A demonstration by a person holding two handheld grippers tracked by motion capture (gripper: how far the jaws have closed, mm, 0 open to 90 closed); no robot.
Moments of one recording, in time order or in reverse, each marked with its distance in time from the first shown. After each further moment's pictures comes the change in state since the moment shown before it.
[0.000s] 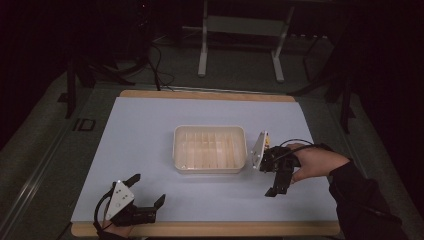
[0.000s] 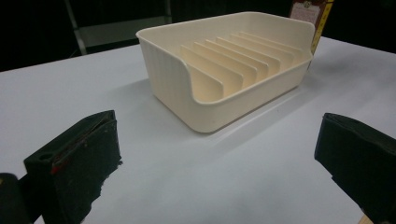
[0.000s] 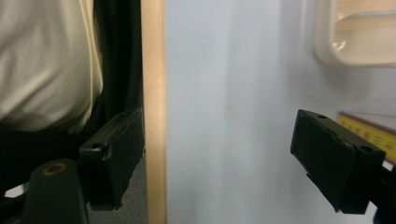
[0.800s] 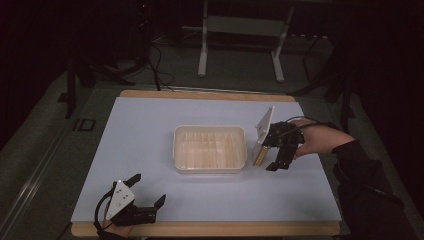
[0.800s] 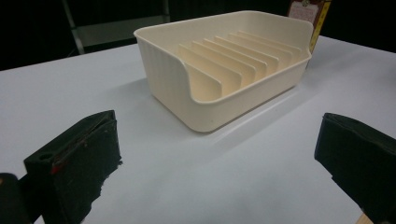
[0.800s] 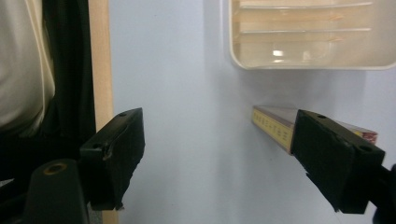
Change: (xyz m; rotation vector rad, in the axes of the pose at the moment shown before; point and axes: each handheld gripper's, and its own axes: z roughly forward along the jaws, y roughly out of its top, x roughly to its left) left arm 0.000 0.000 0.001 0.002 -0.006 -0.001; right arm -0.034 -0.002 -0.044 -0.043 -0.135 -0.010
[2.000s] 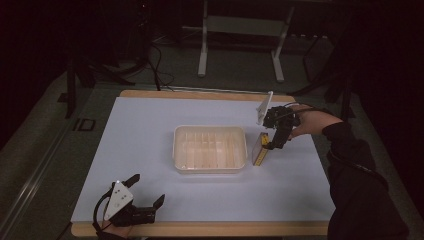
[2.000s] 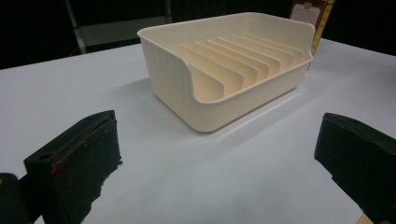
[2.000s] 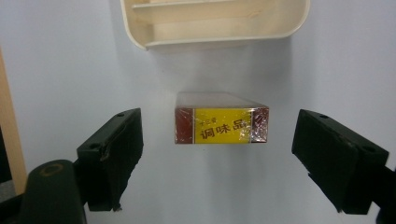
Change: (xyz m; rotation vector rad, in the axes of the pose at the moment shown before) left arm 0.001 -0.001 -0.002 -0.008 0.006 -0.014; right arm -0.064 -0.017 0.018 0.020 -0.111 0.067
